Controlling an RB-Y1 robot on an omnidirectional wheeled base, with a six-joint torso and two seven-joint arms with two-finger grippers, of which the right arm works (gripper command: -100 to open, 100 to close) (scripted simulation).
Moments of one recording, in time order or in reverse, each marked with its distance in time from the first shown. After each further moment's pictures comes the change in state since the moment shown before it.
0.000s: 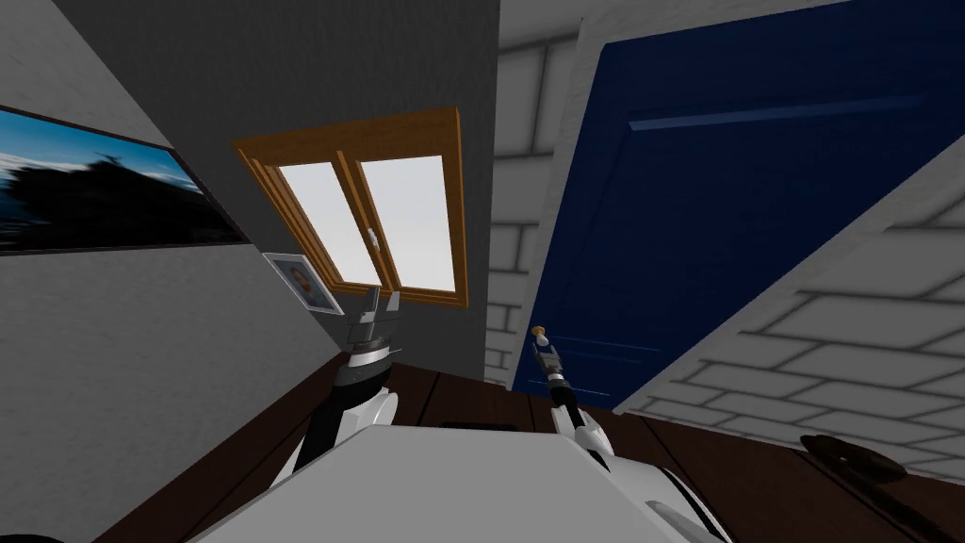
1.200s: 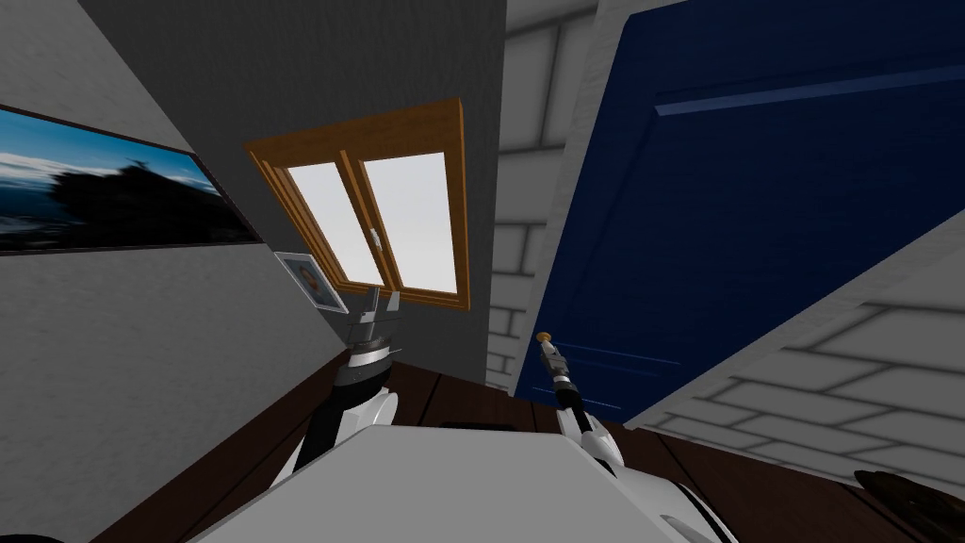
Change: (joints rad) arm 0.036 -0.020 -0.021 -0.048 -0.015 0.018 -0.010
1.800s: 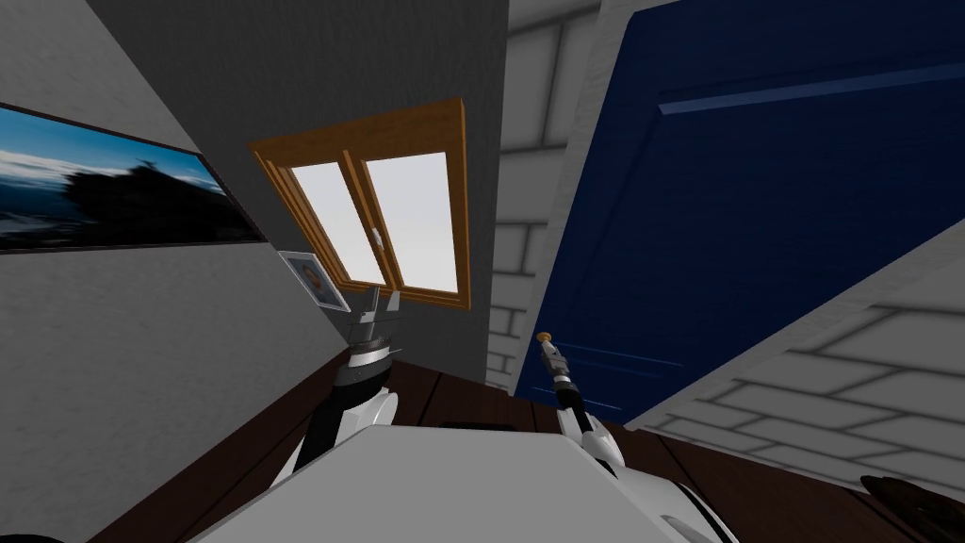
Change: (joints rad) arm 0.000 -0.003 0.002 -0.001 -0.008 0.000 -0.055
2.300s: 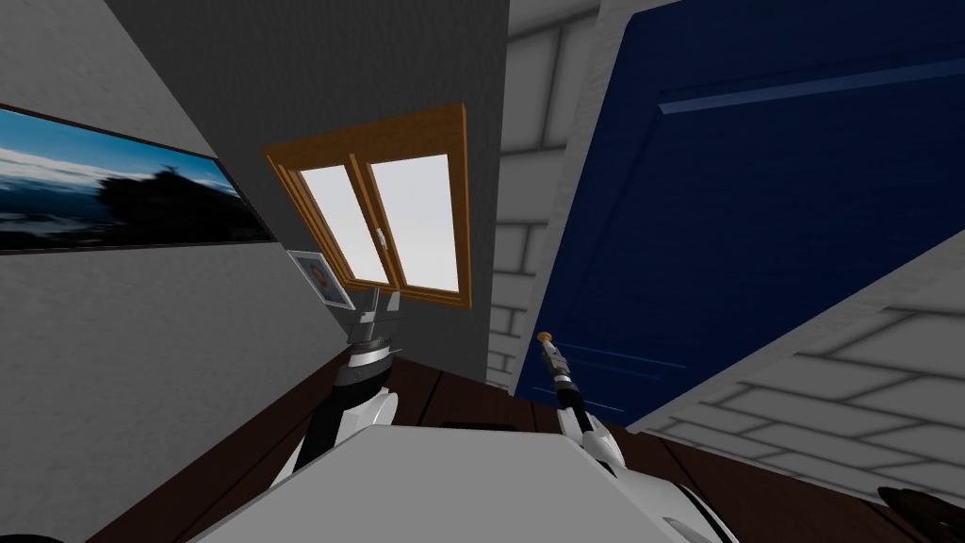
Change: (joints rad) arm 0.005 -0.001 0.006 -0.015 -0.017 0.007 -0.123
